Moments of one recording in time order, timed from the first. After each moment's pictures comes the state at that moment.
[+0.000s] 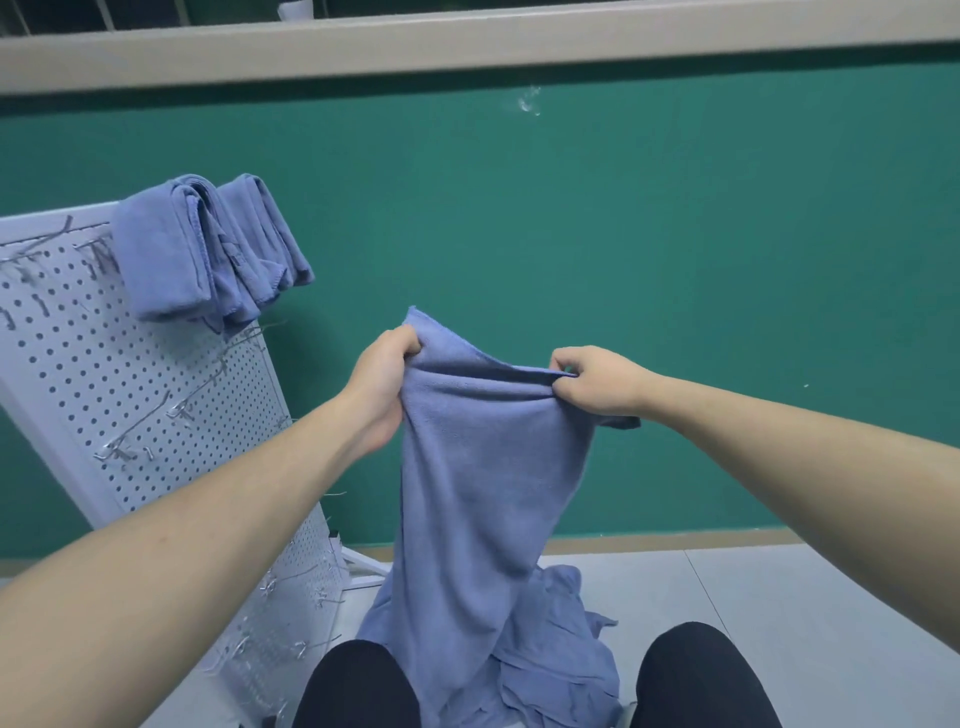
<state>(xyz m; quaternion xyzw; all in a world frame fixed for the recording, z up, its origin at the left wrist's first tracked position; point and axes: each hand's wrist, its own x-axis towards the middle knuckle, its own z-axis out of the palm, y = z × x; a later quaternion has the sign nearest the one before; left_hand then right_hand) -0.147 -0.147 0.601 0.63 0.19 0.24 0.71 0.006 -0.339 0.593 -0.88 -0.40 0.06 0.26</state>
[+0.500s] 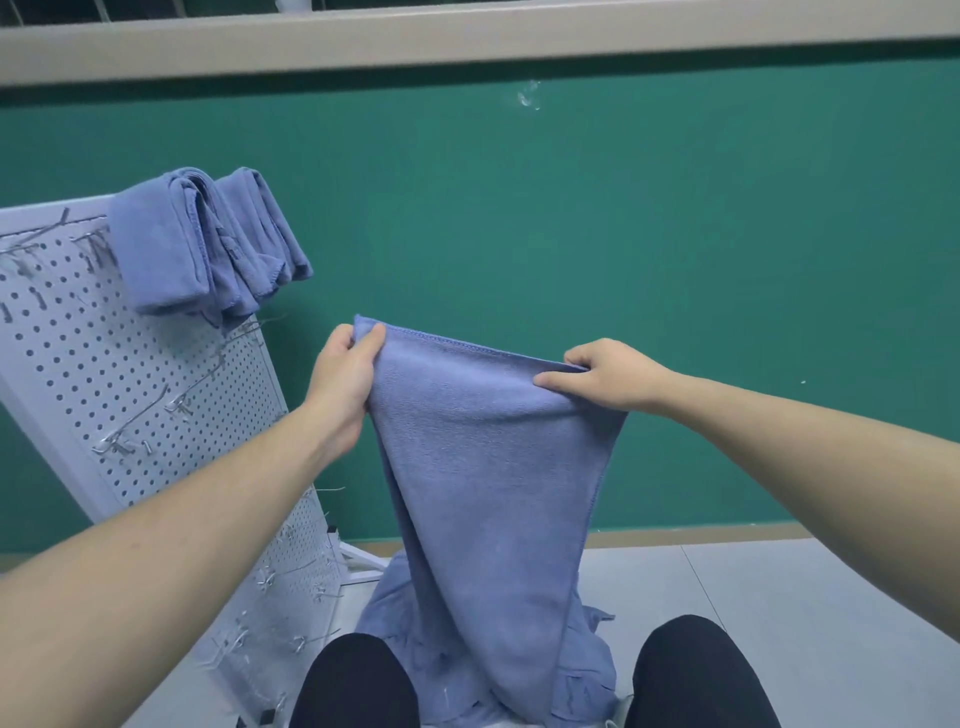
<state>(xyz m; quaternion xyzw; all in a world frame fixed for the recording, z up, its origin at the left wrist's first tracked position) -0.154 -0.112 0.582 0.63 0.23 0.36 0.65 0.017 -0.350 0.585 -0.88 -0.39 0.04 0.27</state>
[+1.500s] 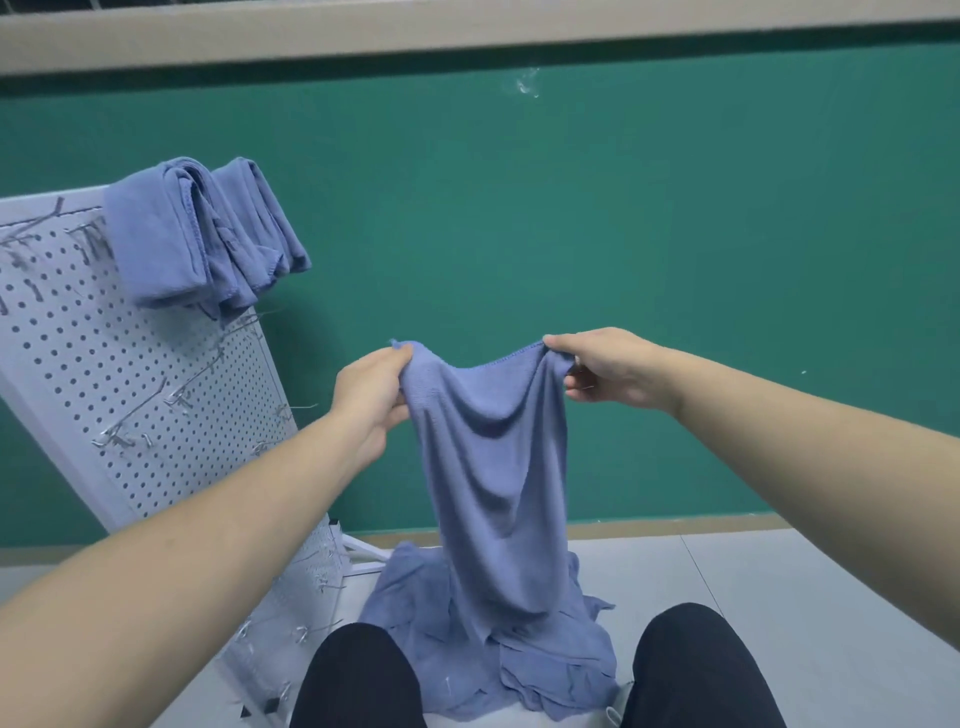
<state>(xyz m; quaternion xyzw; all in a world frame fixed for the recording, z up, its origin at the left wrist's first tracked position) -0.146 -0.134 0.565 0.58 0.29 0.30 0.70 0.004 -0.338 0.592 -0.75 -0.19 0.27 0.57</state>
